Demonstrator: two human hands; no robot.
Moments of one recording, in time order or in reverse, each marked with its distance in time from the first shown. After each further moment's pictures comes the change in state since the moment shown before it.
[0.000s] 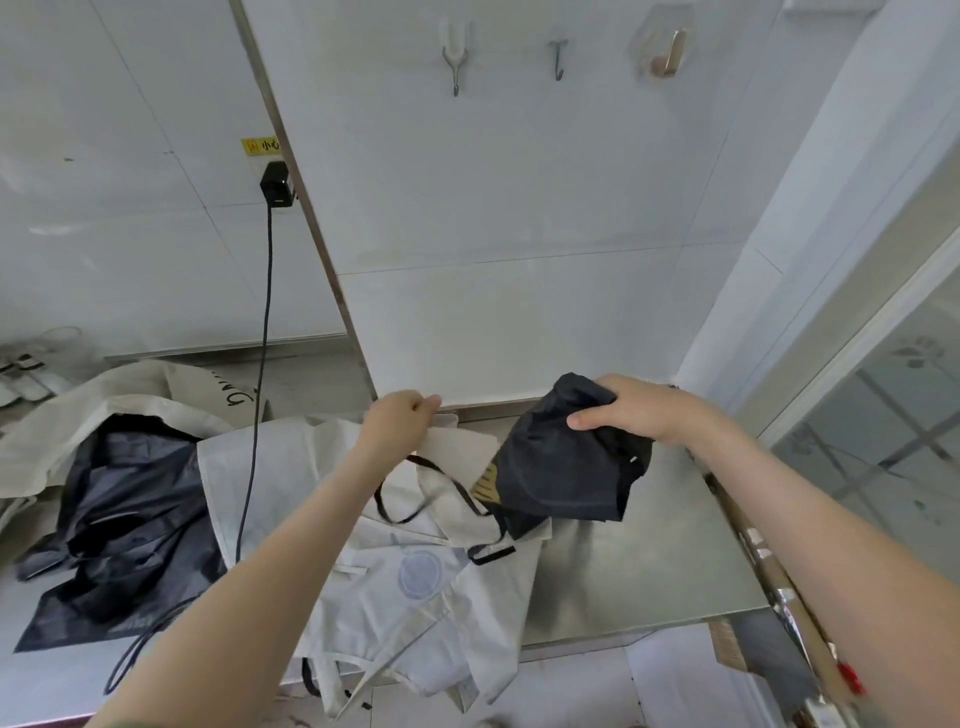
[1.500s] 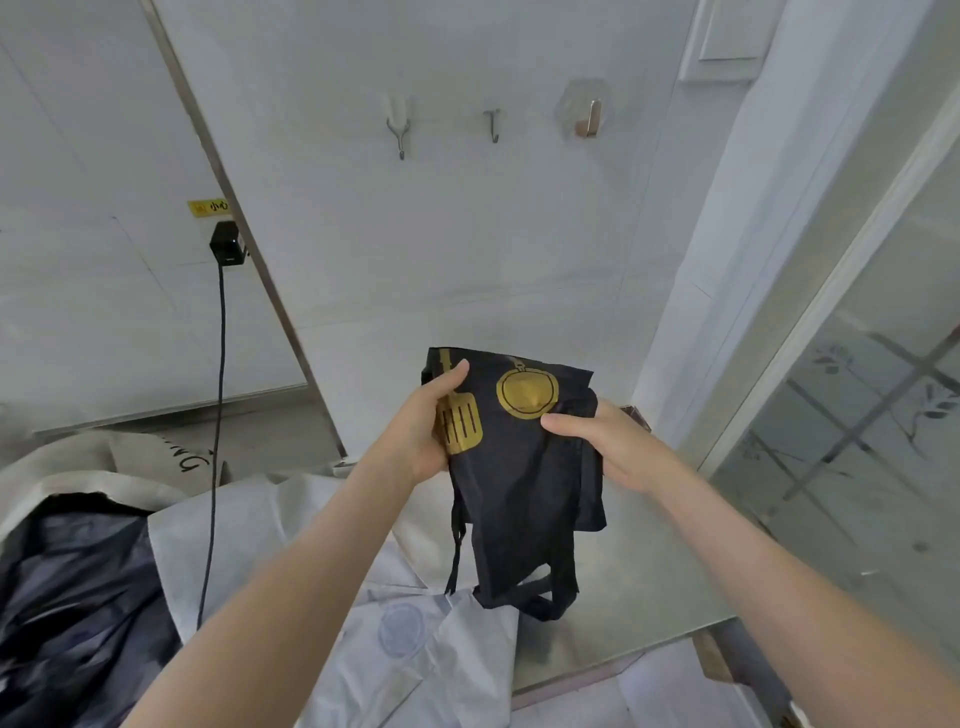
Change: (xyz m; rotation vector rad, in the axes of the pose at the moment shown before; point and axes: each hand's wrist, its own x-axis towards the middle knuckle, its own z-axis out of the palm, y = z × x) left_hand 0.001 0.078 -0.003 -1.289 -0.551 -0.158; right_hand -0.009 0.007 0.017 0.614 0.280 -0.175
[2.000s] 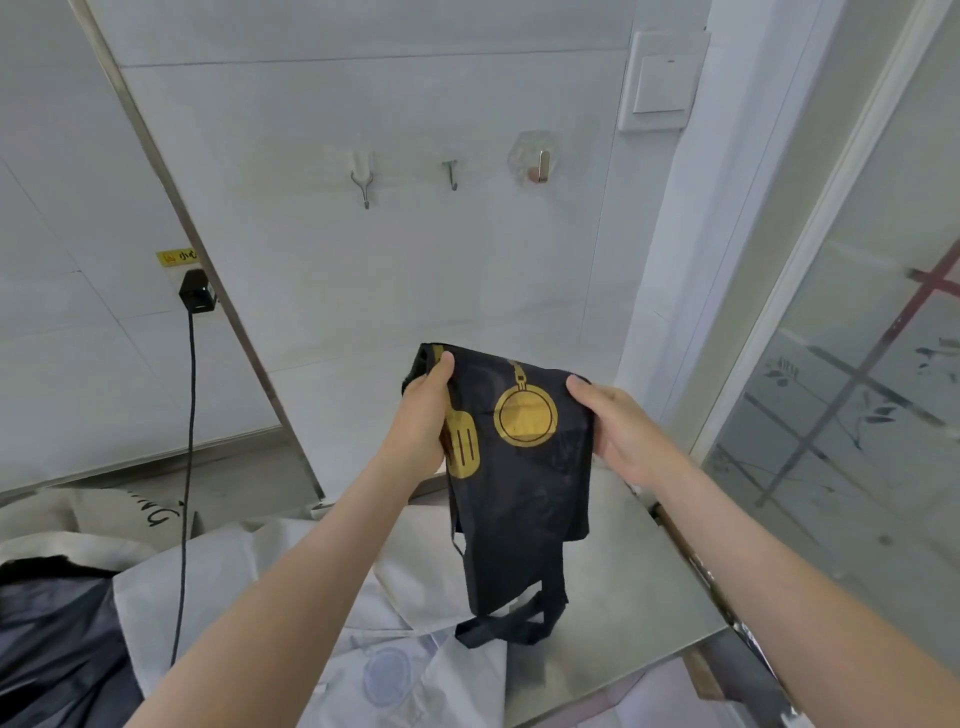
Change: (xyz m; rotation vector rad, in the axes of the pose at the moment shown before) left_hand 0.004 0.021 0.048 0.098 0.127 0.253; right_hand -0.009 -0.028 -0.025 0.112 0.215 -0.099
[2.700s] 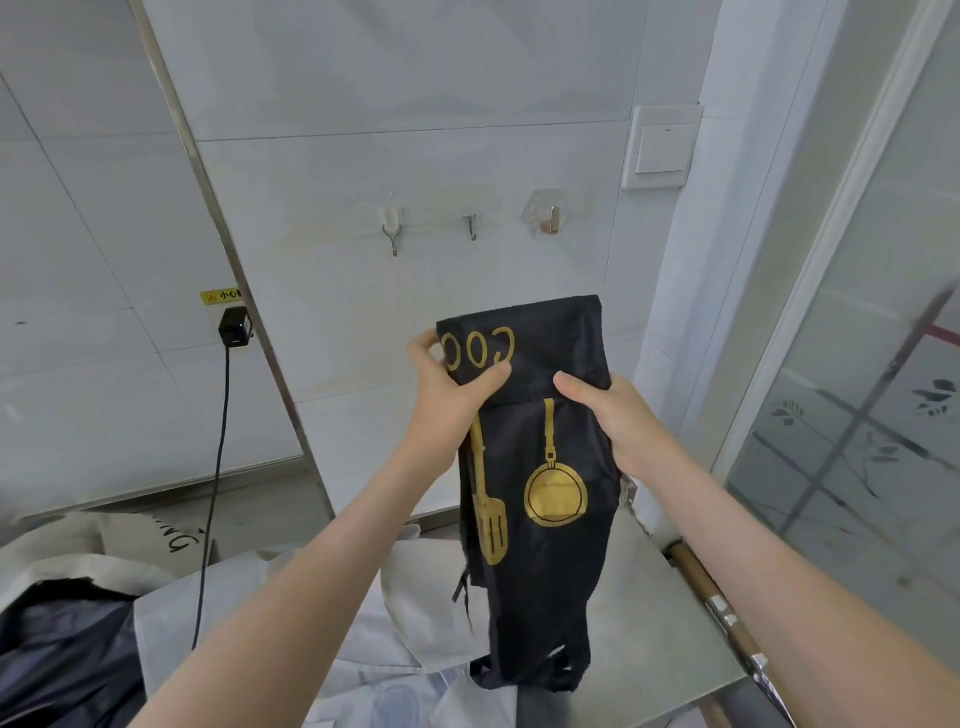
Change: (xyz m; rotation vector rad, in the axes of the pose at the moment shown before) left_hand -0.023 0.032 0.016 0.193 -0.085 0.493; right_hand -0.006 -0.050 0.033 -0.041 0.076 -0.154
